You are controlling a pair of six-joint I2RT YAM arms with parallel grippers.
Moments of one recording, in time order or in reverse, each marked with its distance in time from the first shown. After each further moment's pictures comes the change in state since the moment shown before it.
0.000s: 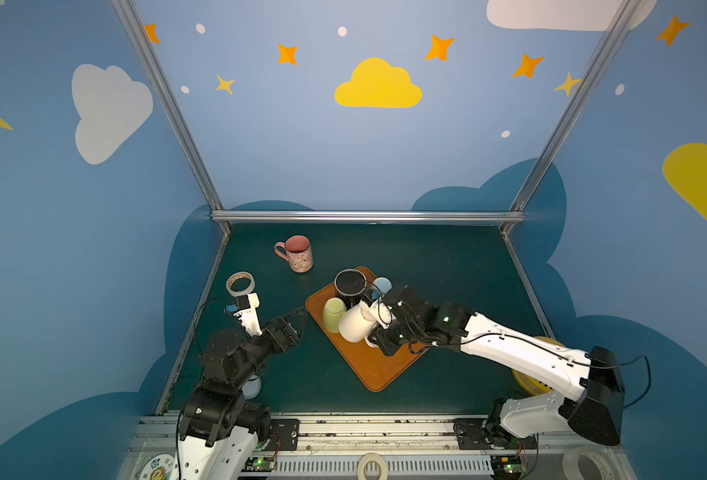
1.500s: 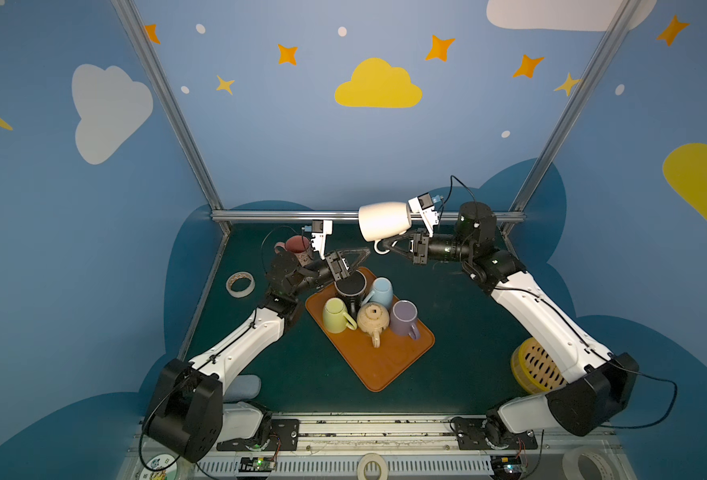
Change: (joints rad) left arm -0.206 1.014 0.305 1.174 0.390 -0.259; right arm -0.511 0.094 0.300 0.467 -0.730 0.205
